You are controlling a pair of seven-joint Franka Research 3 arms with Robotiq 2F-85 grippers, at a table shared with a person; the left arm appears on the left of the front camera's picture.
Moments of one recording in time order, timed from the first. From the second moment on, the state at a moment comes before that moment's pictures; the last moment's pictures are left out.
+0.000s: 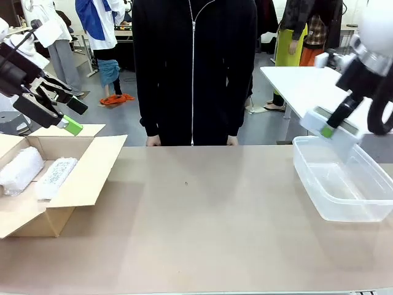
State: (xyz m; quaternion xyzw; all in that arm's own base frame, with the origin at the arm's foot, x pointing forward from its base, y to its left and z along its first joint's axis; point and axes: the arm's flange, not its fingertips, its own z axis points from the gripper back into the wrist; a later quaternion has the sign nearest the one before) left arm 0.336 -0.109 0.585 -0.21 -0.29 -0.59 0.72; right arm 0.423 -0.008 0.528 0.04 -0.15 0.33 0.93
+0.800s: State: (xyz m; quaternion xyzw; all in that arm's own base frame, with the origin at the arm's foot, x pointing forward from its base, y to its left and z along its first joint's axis) left arm 0.336 -0.109 0.585 -0.21 -0.29 -0.59 0.72; right arm 0.475 -0.046 0.405 0.01 -0.08 0.00 1.00
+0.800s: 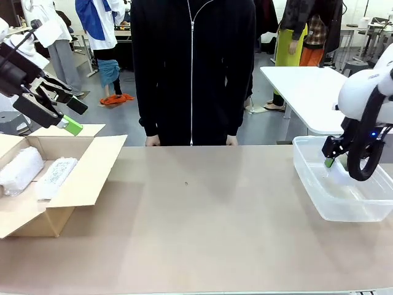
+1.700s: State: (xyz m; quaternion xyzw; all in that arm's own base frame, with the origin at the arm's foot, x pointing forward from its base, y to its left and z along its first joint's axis) left arm 0.336 -0.109 0.585 -0.21 -0.29 -0.59 0.72; right arm 0.507 -0.062 0.330 0.00 -0.03 0.00 1.00
